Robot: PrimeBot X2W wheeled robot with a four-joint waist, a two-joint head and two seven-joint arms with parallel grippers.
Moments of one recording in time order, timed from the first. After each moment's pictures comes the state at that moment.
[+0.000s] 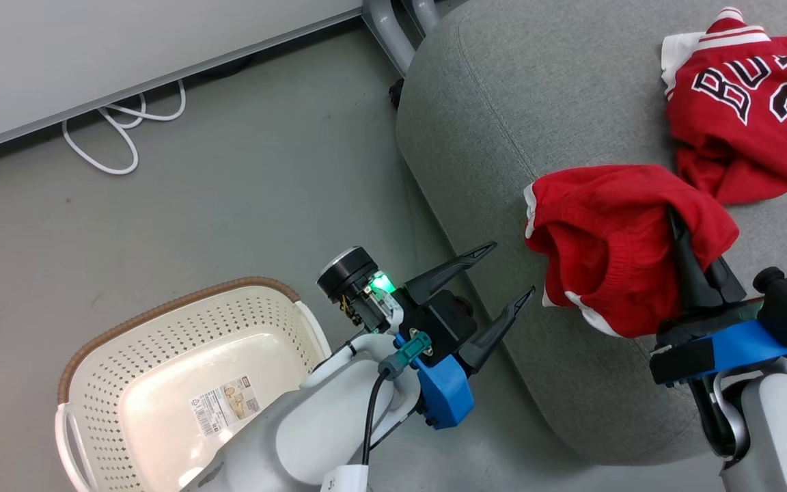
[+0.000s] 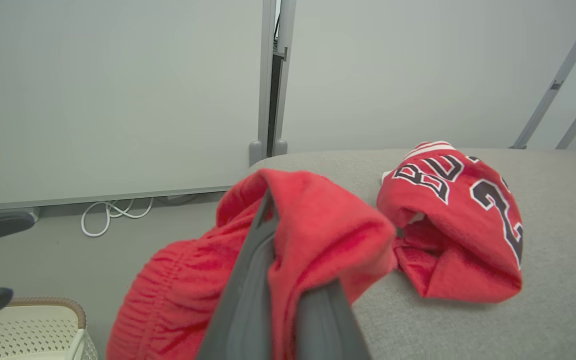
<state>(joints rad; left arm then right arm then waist) -0.68 0.05 -0.95 0.58 -0.27 -0.13 -0.26 -0.30 -0.19 0.04 0.24 0.18 0.13 -0.26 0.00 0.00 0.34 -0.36</state>
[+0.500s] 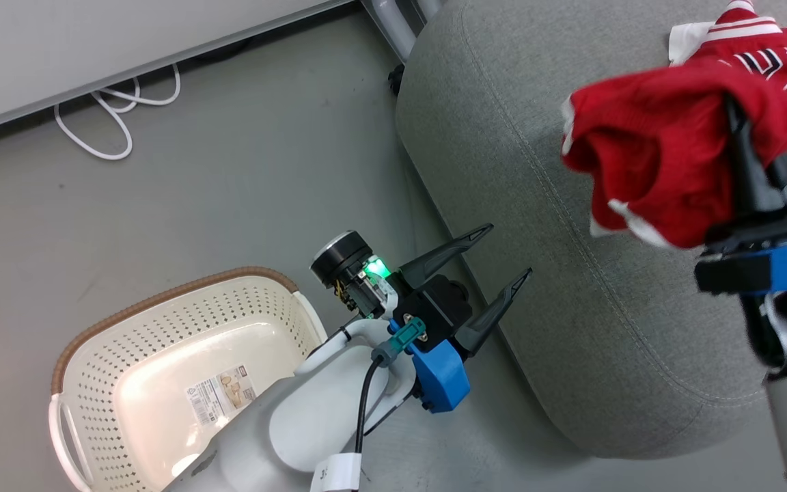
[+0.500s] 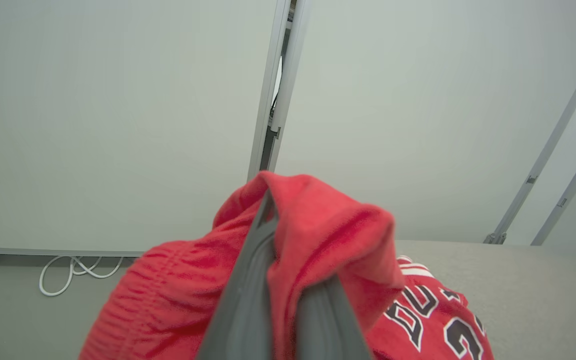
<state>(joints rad) -0.70 0.06 -0.93 0.57 -0.28 -0.13 -0.26 -0.47 -0.25 0.01 0.18 0.16 0.13 -0.26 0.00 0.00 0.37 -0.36</state>
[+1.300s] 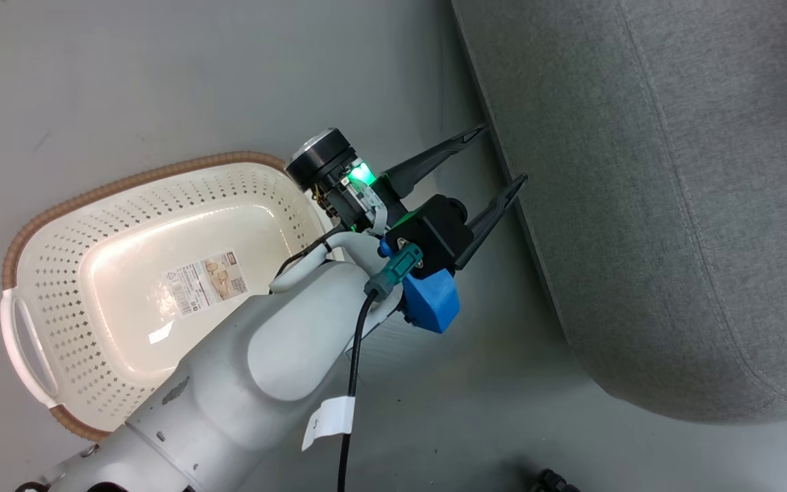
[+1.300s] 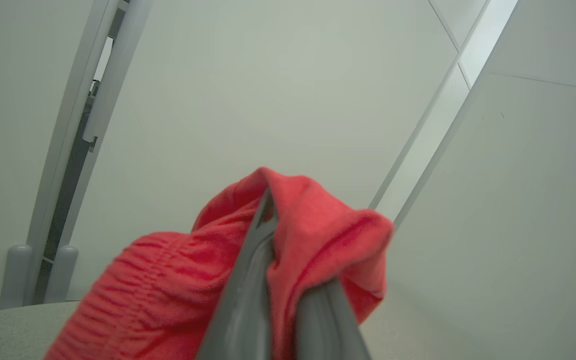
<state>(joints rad) -0.89 0.10 -0.92 0.57 -0.20 -0.12 -0.26 -0.86 -0.60 -0.40 0.36 0.17 0.13 -0.26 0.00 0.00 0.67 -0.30</state>
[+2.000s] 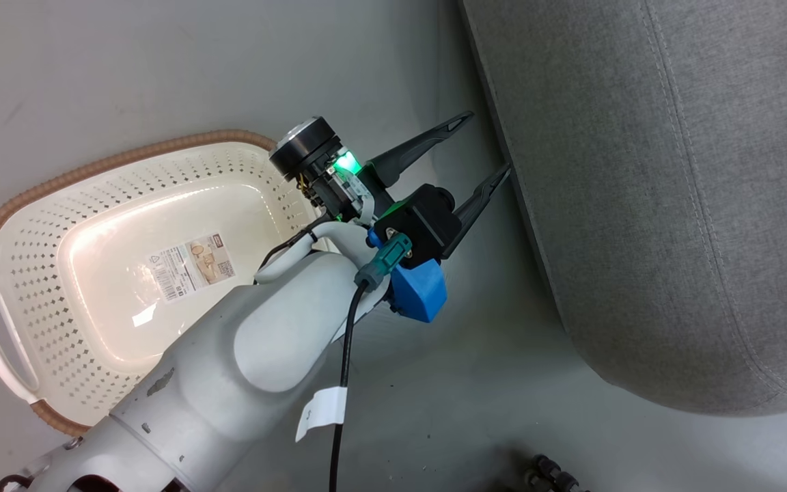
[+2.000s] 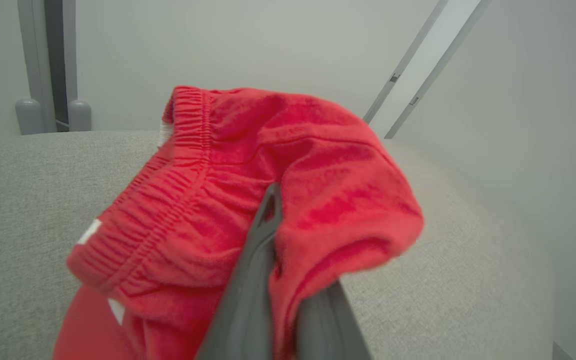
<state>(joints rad) -0.92 0.13 -0.94 0.57 -0.20 -0.11 -0.25 -0.79 -0.48 -0.39 0.65 0.14 0.13 -0.26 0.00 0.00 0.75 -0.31</state>
